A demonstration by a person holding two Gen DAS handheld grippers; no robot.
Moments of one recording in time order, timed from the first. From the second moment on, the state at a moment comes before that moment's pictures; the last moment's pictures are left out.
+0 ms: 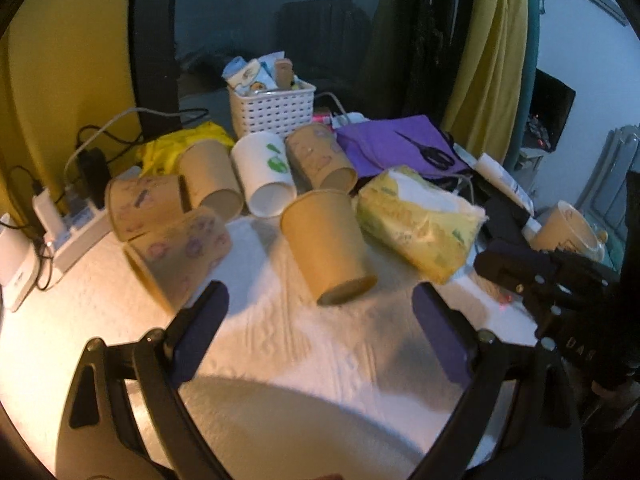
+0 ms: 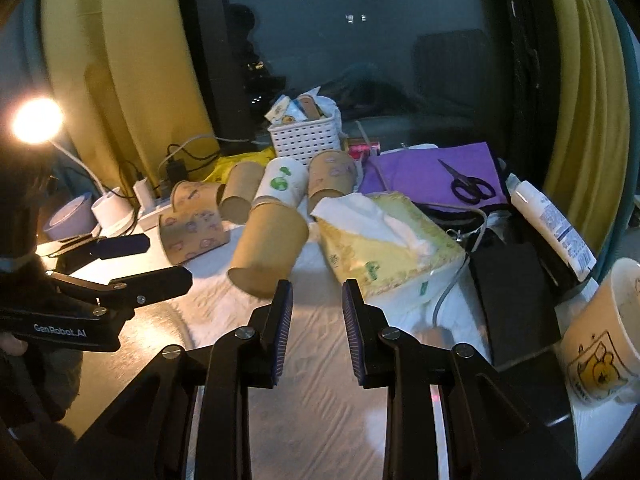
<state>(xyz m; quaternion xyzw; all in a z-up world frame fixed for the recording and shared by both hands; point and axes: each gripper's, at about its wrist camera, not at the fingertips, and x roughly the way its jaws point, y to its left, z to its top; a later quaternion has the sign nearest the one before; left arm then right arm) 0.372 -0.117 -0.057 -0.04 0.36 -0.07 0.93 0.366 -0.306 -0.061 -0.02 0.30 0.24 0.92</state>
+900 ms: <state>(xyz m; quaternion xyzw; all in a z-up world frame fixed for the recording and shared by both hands) 0.454 -0.129 -0.107 -0.08 0.45 -0.11 0.88 0.404 -0.321 -0.069 0.01 0.31 0.20 0.93</state>
